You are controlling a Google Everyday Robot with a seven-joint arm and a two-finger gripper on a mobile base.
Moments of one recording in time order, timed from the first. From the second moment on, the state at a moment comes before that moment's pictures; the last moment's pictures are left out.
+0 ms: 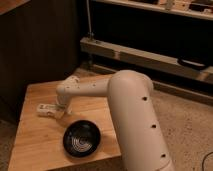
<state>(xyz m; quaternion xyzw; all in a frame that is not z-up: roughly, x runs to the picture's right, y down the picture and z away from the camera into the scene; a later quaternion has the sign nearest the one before) -0.292 0.126 0.879 -0.32 -0.22 0.08 0.92</state>
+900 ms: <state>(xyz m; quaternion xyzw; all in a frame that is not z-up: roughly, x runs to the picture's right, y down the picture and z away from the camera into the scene) -0.261 0.058 0.724 -0.30 -0.23 -0.02 0.92</state>
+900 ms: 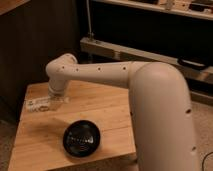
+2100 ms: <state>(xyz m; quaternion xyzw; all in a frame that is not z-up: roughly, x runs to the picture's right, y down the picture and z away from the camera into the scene) -0.077 0.219 0.660 -0.40 -0.08 0.12 0.90</state>
